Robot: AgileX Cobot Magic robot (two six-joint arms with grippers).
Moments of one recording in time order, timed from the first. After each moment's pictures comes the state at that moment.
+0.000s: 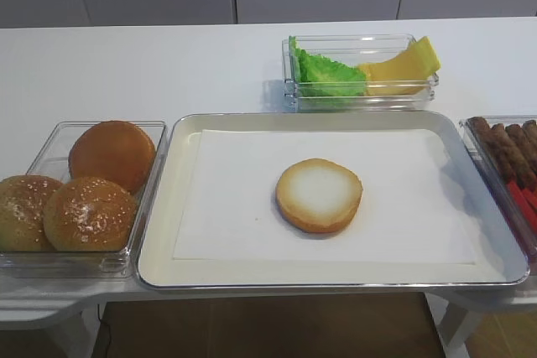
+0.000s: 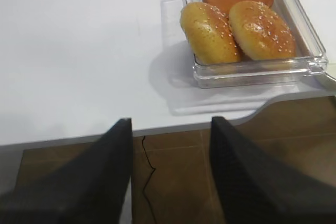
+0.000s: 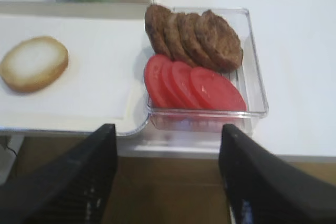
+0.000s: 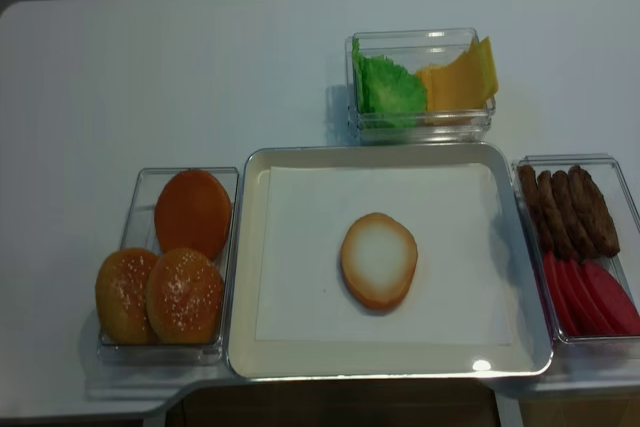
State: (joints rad) left arm -0.01 -0.02 -0.49 0.03 1.19 -0.04; right arm 0.15 -0.02 -0.50 0.02 1.09 0.07
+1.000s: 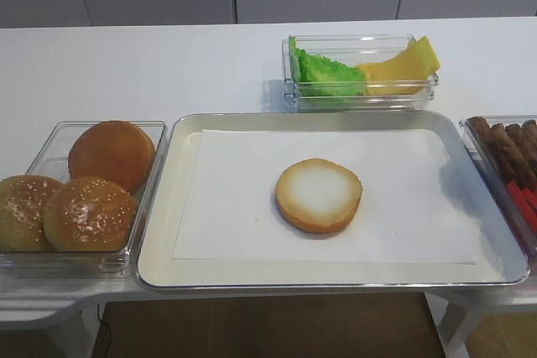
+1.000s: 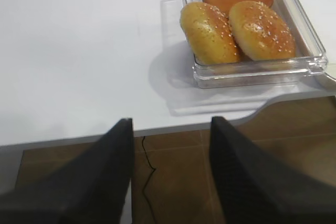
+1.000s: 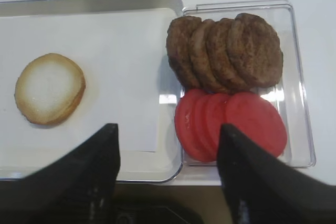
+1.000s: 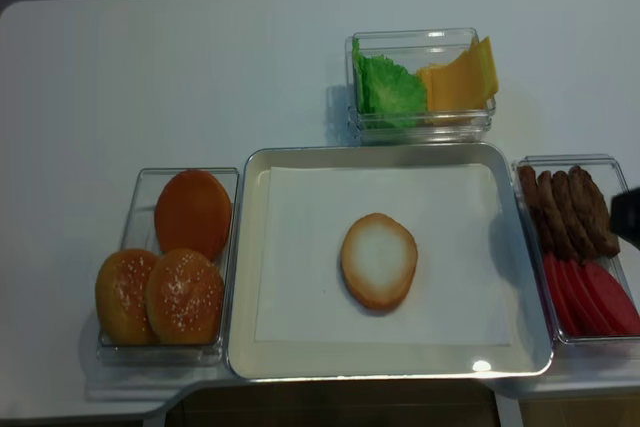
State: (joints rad) left arm -0.01 -0.02 -0.49 0.03 1.19 -0.04; right arm 0.15 0.85 -0.94 0.09 1.07 0.13
